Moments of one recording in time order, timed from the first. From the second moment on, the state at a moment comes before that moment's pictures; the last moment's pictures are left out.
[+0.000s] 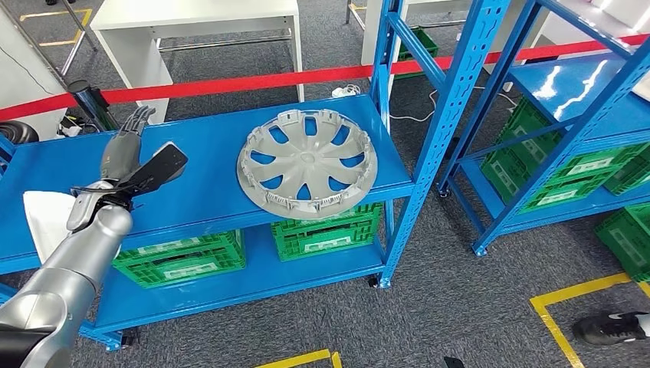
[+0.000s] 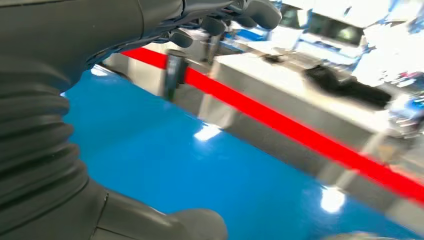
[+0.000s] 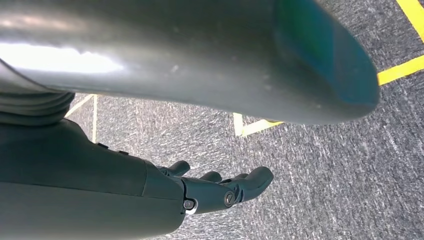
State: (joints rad) left arm -0.92 0.08 -0.37 -0.48 -0.72 0.24 -0.27; right arm -0.05 0.07 -0.70 -0.17 0.46 0.11 0.09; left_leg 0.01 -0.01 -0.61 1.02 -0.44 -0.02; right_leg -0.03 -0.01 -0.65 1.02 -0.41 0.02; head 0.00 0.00
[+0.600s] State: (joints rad) left arm -0.97 0.15 -0.45 -0.33 -0.90 0.17 0.31; right arm -0.05 0.09 -0.70 -0.17 0.48 0.08 0.10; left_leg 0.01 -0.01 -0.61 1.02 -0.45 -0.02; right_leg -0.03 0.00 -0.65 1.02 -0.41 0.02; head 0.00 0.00
